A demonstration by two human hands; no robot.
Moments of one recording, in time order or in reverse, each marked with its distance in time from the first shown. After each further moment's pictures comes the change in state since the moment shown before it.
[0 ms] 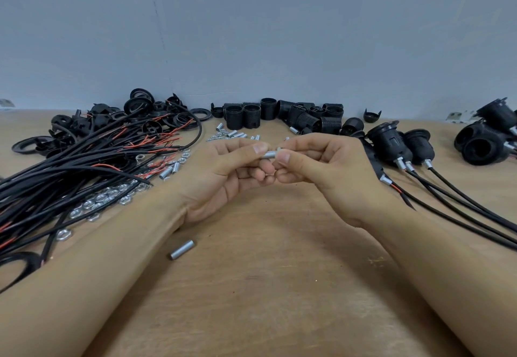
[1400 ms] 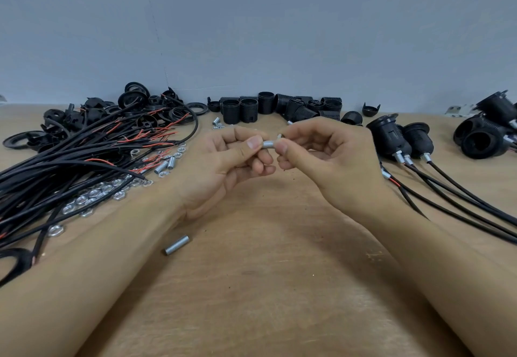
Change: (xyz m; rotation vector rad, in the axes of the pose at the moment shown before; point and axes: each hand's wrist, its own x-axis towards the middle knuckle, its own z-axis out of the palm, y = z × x) left_hand -0.002 -0.004 0.005 0.014 0.002 0.115; right_hand 0.000 0.006 -0.003 -0.319 0.086 -0.288
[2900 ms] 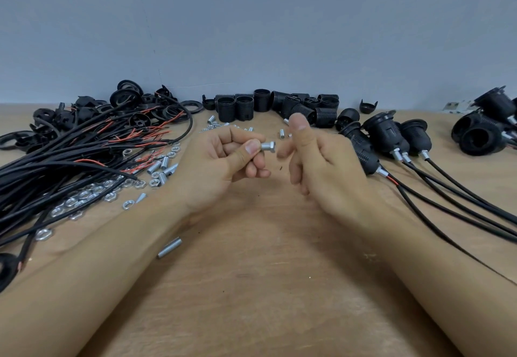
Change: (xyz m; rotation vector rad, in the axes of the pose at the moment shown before) left_hand -0.002 -0.008 0.007 0.211 0.121 0.124; right_hand -0.002 0.000 0.006 -0.298 0.012 0.175
